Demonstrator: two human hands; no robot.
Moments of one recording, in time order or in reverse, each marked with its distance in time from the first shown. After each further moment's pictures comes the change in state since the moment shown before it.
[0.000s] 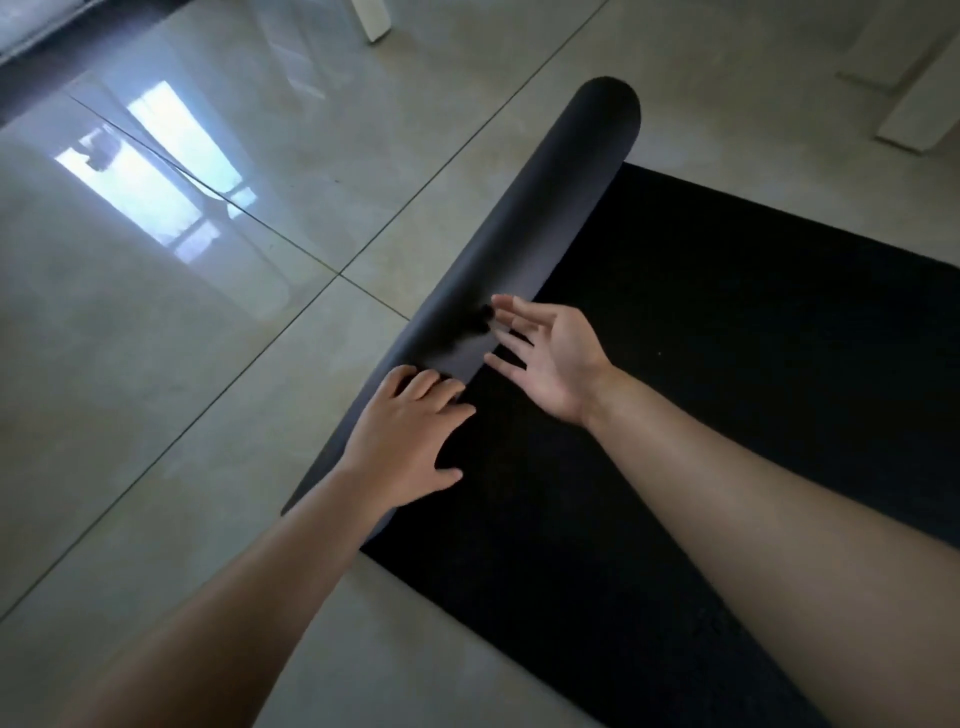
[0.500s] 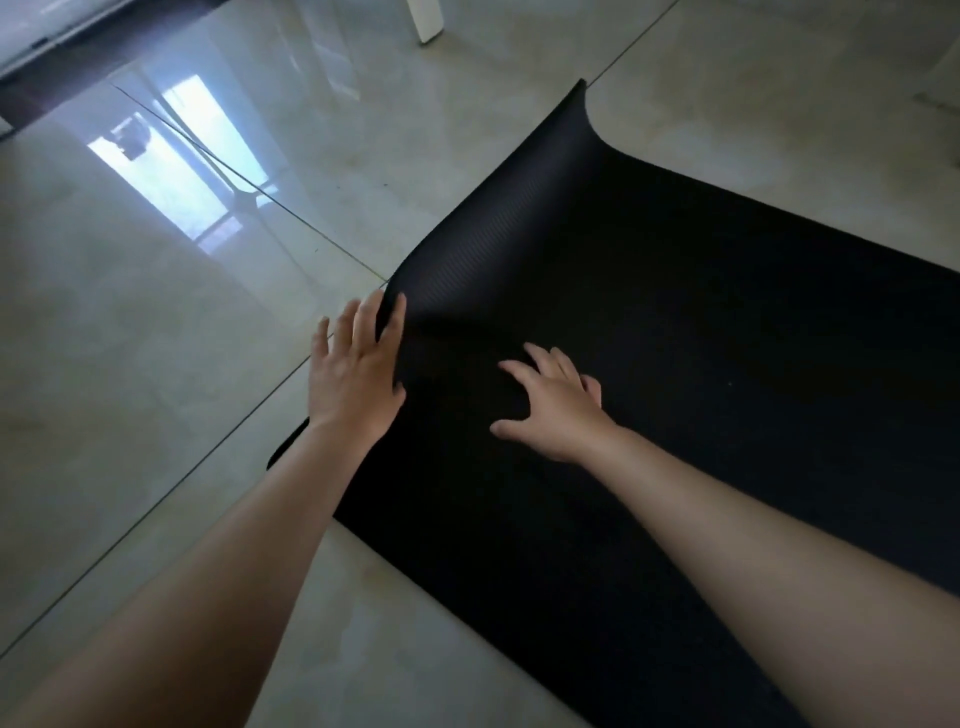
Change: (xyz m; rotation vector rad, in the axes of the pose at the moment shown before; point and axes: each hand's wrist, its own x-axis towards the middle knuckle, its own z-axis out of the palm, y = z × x) left_hand 0.010 -0.108 0.029 -0.027 0.249 -0.503; right_hand 0.034 0.045 0.020 -1.715 -0.023 -0.131
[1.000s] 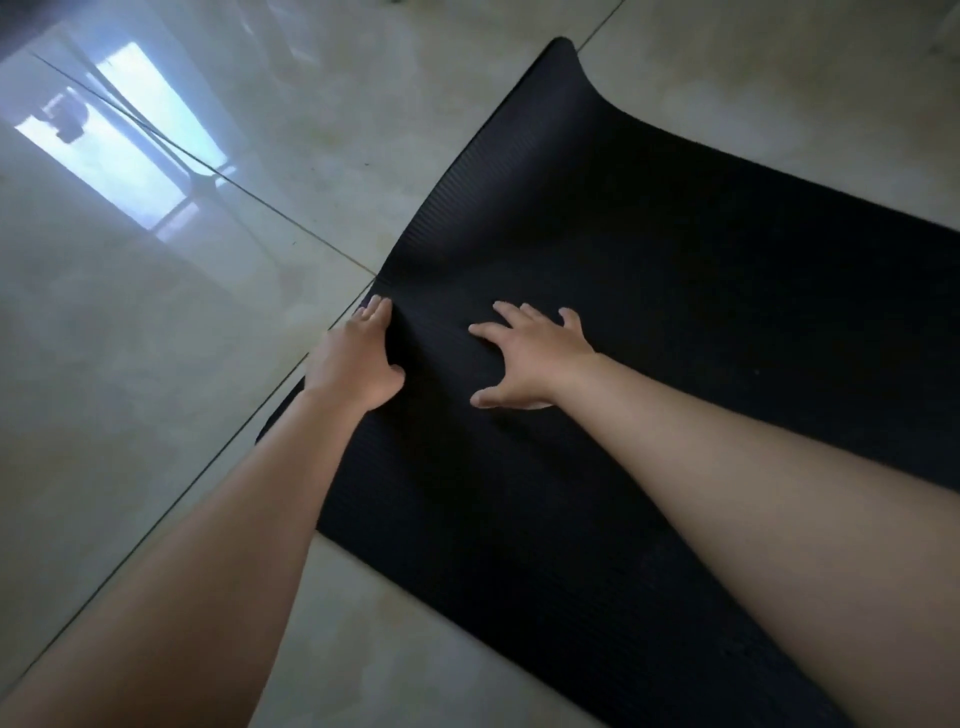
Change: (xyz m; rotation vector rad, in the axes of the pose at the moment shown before) left_hand 0.057 -0.028 0.032 -0.313 -0.364 -0.101; right_hand 0.061 -0.034 -0.021 -0.370 -0.096 -0.008
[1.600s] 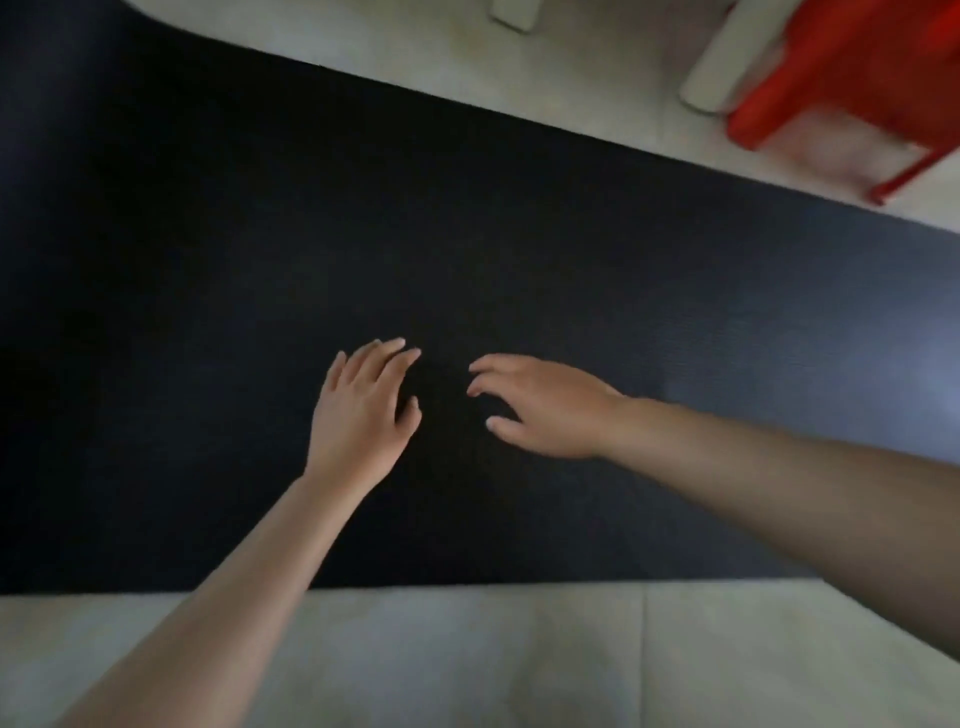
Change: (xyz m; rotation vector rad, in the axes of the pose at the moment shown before) left_hand -0.193 0.275 0.106 -0.178 0.099 0.750; right_hand -0.332 0.170 0.081 0.212 -0.028 0.216
